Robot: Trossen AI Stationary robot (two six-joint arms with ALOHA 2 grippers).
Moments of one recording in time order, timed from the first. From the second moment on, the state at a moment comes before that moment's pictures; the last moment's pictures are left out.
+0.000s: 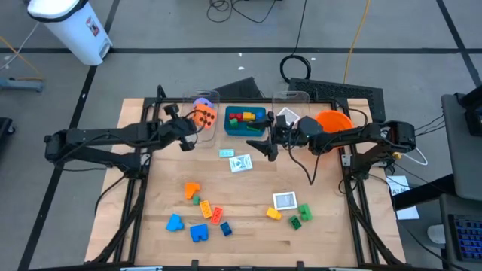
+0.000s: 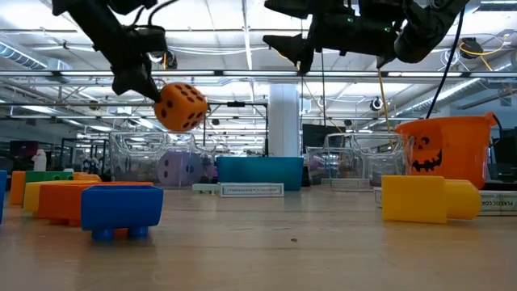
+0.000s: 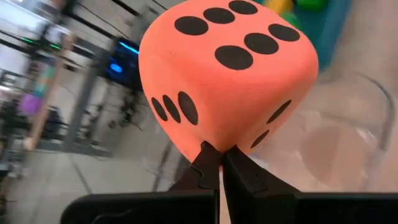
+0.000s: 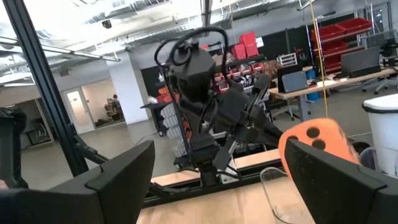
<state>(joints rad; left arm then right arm) 0.21 1.01 0.74 -0.50 -0.67 0.34 -0.19 1.49 0.71 1.02 -0.18 0.30</state>
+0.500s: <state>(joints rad) 0.24 1.33 0.96 -0.89 -0.55 0.25 -0.19 1.49 0.71 0.97 -0.19 0.30</state>
